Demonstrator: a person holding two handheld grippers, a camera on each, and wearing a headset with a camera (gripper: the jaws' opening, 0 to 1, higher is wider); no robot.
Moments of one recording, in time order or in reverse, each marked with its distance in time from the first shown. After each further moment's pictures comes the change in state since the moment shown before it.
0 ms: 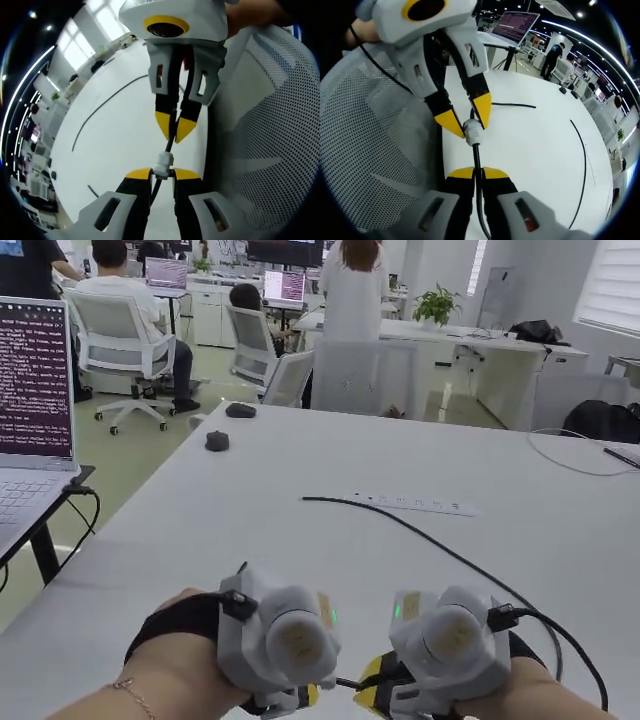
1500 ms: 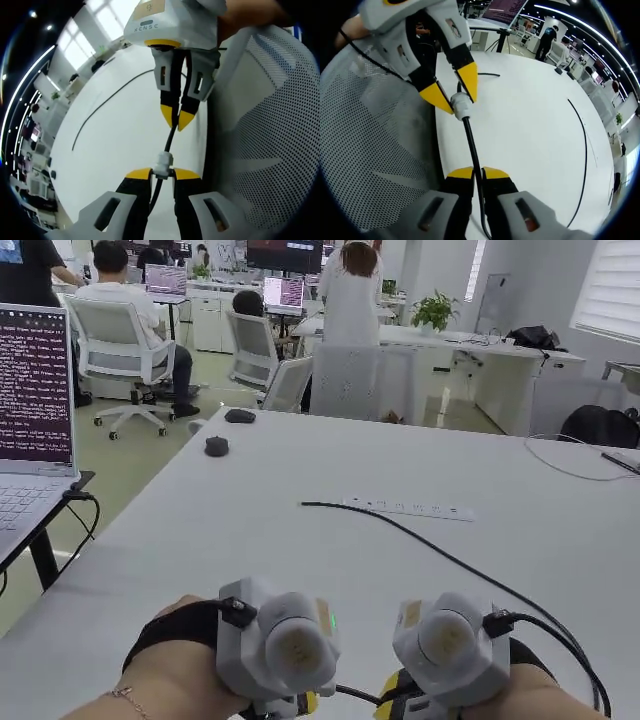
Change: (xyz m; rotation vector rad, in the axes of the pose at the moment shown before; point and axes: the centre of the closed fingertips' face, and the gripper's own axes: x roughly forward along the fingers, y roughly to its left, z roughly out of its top) left arm 0.000 0.000 -0.001 -0.010 -0.001 0.002; right arm -0.001 -0.008 -0.034 0.094 0.134 -0.024
